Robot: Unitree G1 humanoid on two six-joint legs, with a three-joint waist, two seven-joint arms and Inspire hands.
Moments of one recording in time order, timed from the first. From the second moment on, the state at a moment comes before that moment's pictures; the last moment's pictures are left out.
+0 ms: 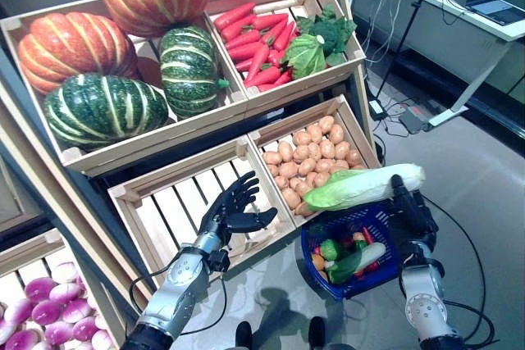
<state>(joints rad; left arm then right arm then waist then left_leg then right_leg) -0.04 0.44 -0.29 0.13 -0.62 -0.08 0.00 0.02 -0.25 -0.02 0.19 1.15 -0.28 -0.18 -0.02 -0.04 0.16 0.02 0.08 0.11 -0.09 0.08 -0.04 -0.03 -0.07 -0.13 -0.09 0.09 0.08</state>
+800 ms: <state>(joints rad) -0.29 0.43 -0.27 0.08 -0.73 -0.18 -0.02 -0.27 -0.26 -0.11 0.55 1.23 -0.46 -0.29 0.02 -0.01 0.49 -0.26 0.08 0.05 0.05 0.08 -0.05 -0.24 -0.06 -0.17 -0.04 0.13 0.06</state>
